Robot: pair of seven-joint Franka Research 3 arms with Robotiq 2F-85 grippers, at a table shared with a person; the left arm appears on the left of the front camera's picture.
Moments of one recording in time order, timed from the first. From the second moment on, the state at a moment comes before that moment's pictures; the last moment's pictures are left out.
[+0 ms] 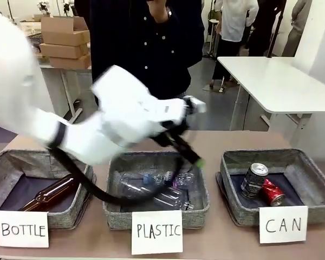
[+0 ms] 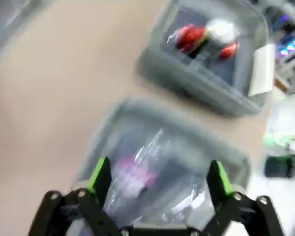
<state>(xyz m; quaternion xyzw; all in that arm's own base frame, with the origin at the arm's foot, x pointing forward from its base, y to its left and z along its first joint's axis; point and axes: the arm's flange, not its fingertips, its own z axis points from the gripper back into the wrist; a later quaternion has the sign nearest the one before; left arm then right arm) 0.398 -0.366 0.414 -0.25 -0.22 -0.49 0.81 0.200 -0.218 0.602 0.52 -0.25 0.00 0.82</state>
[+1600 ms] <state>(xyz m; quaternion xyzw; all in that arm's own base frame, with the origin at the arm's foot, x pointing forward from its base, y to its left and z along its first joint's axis) 0.434 0.106 0.548 -0.61 -0.19 -0.01 0.77 0.355 0.043 0.576 0.63 -0.04 0.11 0.77</state>
